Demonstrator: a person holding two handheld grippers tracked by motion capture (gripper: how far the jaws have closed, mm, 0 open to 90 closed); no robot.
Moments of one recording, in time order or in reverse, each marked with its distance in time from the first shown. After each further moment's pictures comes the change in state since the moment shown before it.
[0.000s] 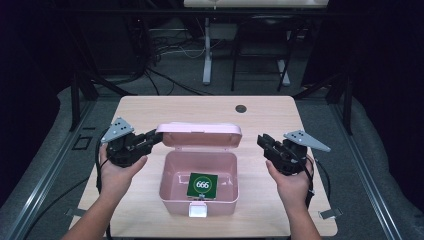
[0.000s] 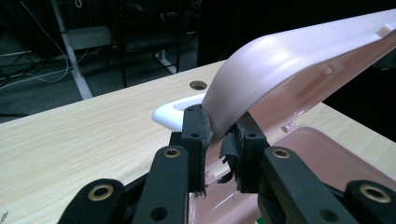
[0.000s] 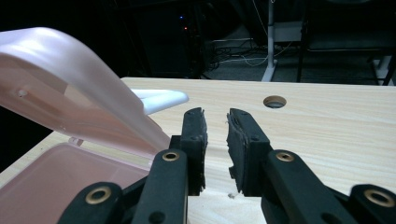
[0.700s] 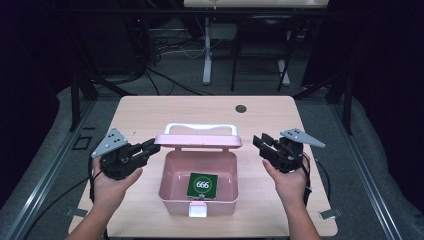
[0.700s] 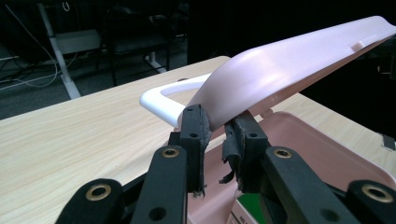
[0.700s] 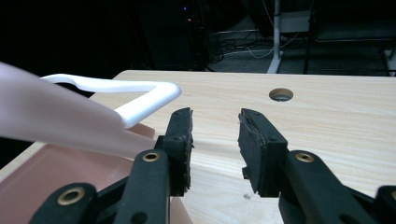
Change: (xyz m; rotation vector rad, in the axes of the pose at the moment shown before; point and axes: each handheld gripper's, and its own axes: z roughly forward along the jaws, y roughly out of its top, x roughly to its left) left arm -0.011 -0.014 -0.023 -0.011 -0.042 0.019; right arm -0.004 -0.003 0.013 0.031 0.019 0.010
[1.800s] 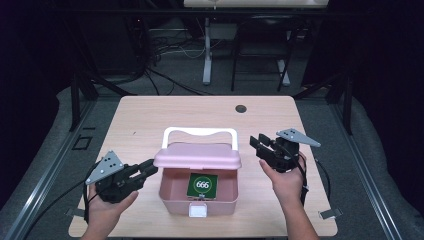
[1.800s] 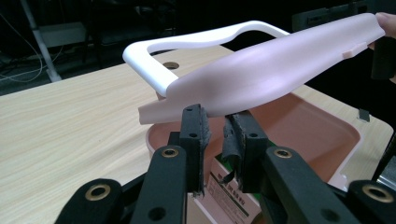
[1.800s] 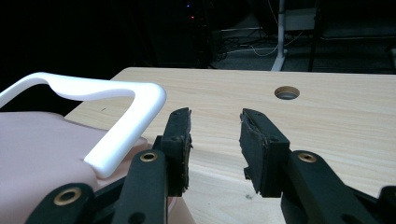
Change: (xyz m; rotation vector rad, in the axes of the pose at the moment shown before) left arm -0.016 -0.038 -0.022 0.016 -0.044 0.013; right arm 0.003 -0.003 0.008 0.011 0.012 -0.005
